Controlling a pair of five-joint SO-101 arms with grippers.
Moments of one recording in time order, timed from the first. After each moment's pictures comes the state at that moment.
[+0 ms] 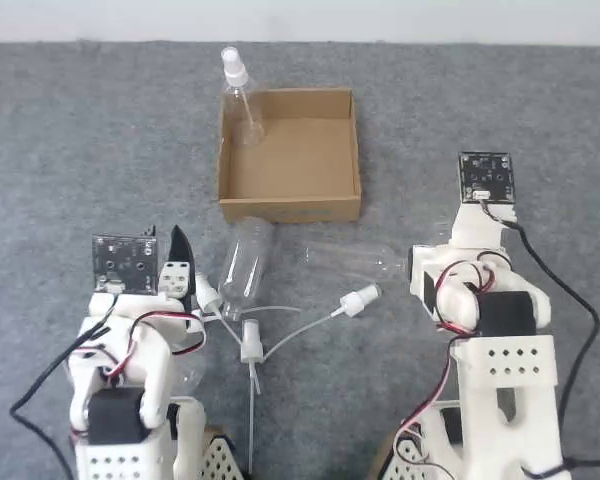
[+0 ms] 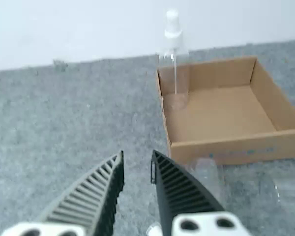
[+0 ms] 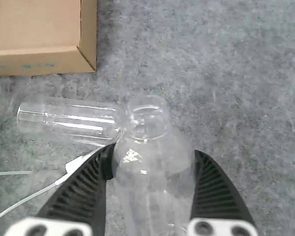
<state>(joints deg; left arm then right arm) -8.1 -93.9 72.7 58.9 -1.5 -5.8 -52.5 47.6 69.0 -4.5</state>
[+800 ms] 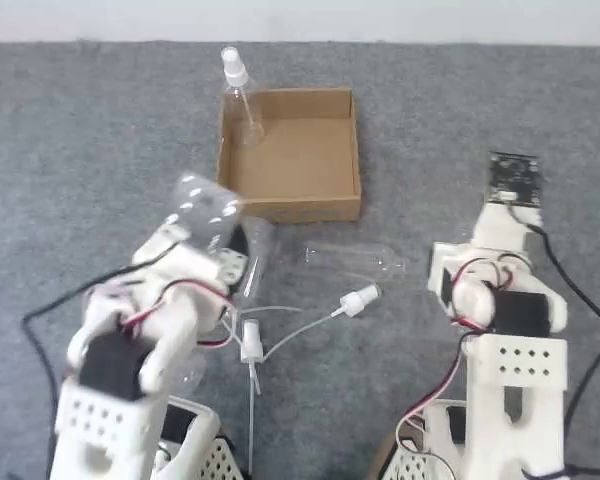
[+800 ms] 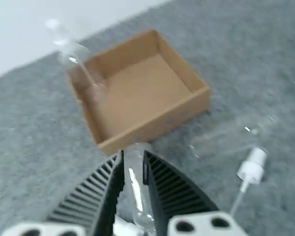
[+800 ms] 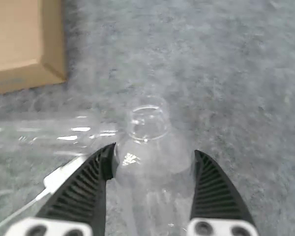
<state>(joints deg) 13.1 -62.4 46.0 71.3 -8.3 2.3 -52.5 47.6 69.0 -5.6</state>
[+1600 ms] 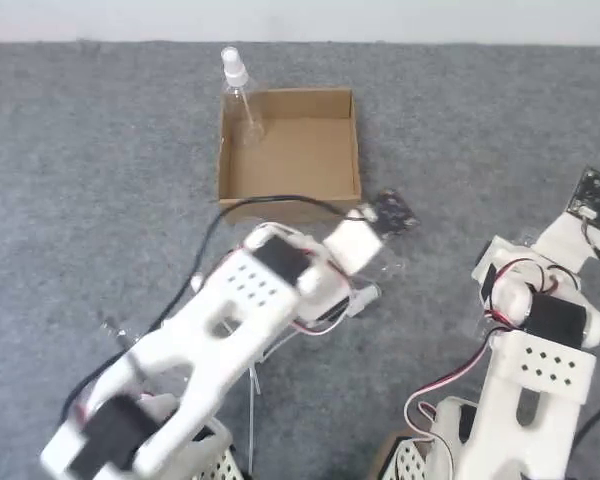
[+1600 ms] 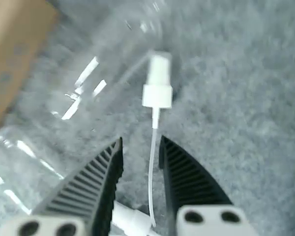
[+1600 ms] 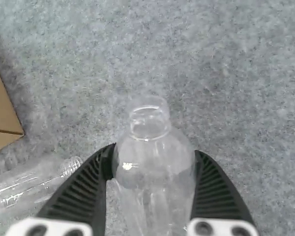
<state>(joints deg) 35.3 -11.8 30.5 71.6 -10.4 15.0 -52.5 47.6 67.6 -13.8</state>
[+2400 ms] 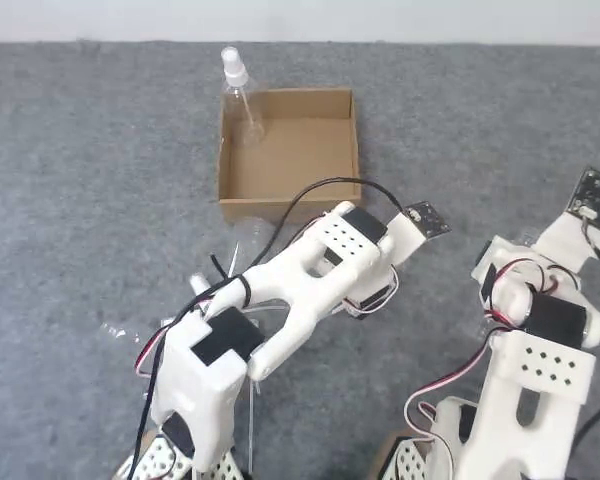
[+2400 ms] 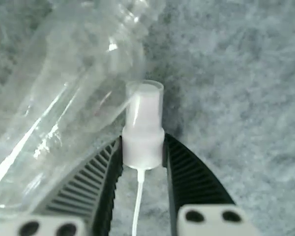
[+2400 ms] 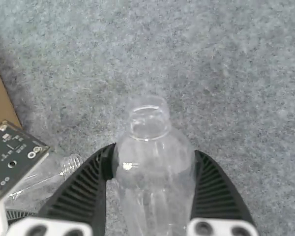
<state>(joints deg) 38.0 25.5 5.1 76.4 -7.5 15.0 -52.5 47.6 67.4 -13.8</state>
